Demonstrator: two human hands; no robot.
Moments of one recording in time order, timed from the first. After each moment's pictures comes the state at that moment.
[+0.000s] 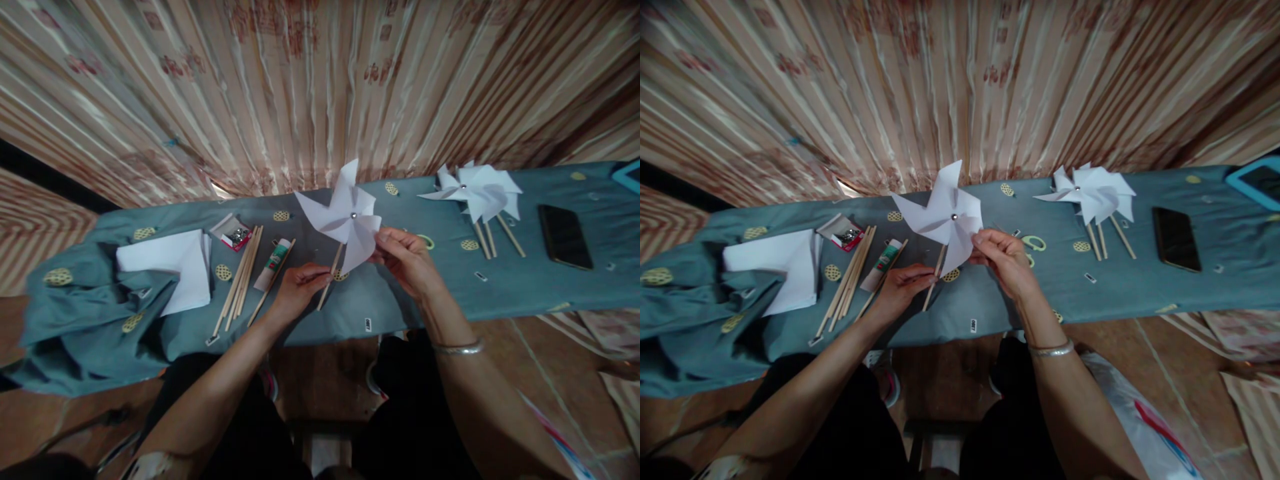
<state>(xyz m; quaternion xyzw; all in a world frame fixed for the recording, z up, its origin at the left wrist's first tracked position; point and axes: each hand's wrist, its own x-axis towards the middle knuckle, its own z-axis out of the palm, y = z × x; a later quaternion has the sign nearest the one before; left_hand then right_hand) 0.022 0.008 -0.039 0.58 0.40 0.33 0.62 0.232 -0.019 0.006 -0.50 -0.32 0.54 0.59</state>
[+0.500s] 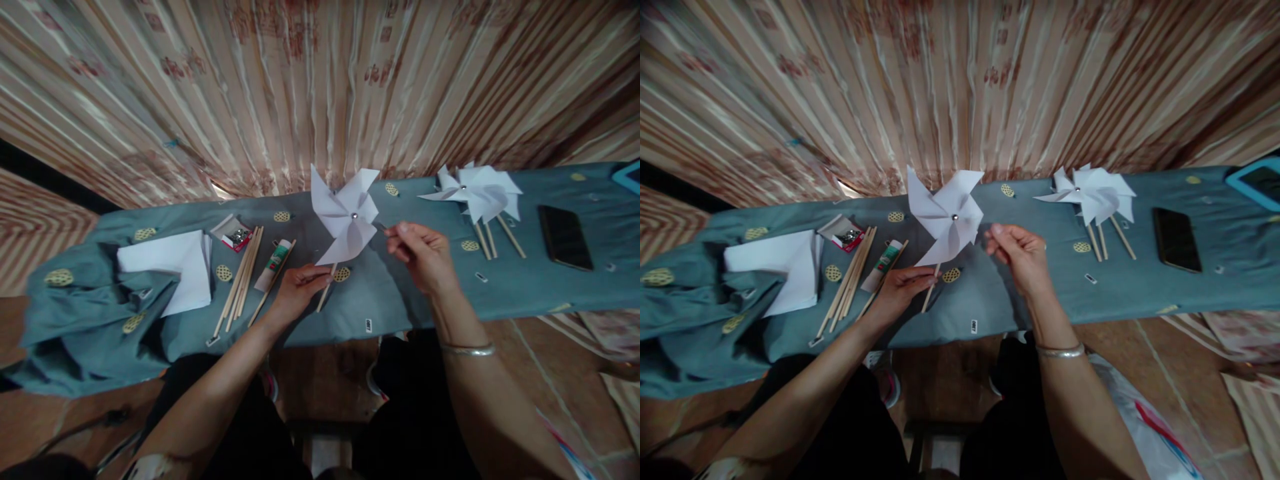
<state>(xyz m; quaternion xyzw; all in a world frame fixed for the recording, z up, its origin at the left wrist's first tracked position) 0.020 0.008 -0.043 0.56 0.41 0.34 0.64 0.251 -0.019 0.003 -0.54 -0.37 0.42 0.63</state>
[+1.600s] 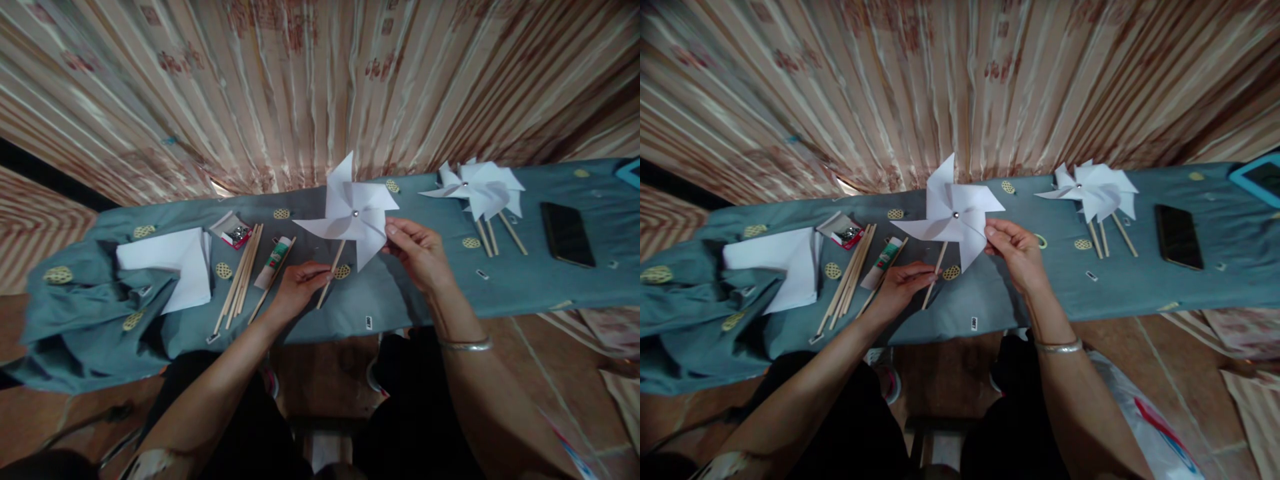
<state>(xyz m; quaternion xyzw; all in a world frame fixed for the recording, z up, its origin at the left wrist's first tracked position) 0.021 0.009 -0.040 0.57 0.41 0.33 0.63 0.249 -0.016 -0.004 -0.56 -0.32 0.45 0.62</state>
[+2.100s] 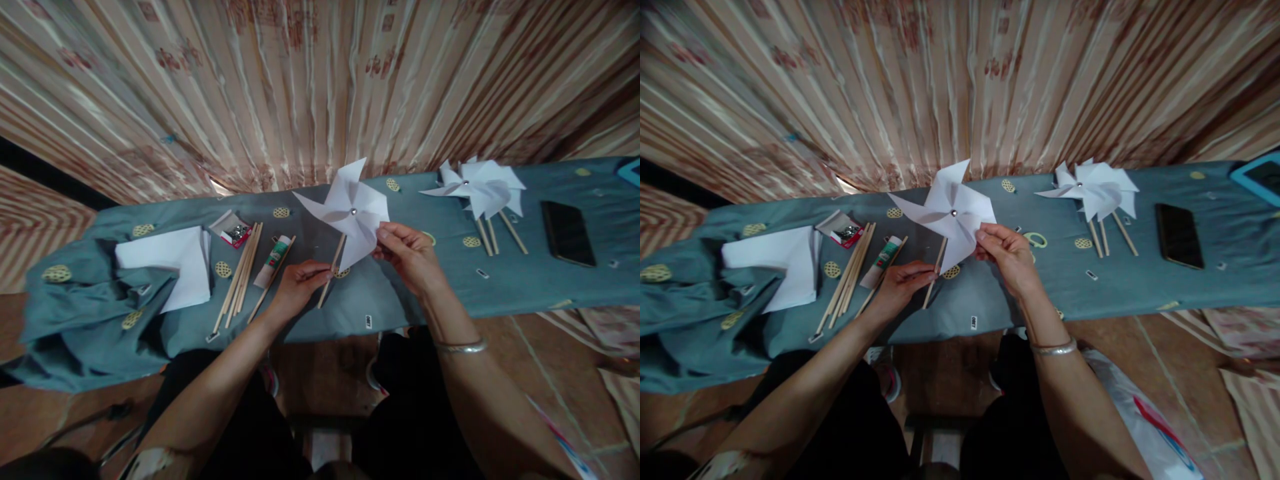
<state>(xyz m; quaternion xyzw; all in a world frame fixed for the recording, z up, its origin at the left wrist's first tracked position) 0.021 0.009 -0.042 0.57 0.41 0.33 0.63 0.238 -0.019 -0.004 -0.54 -0.32 0.49 0.60</state>
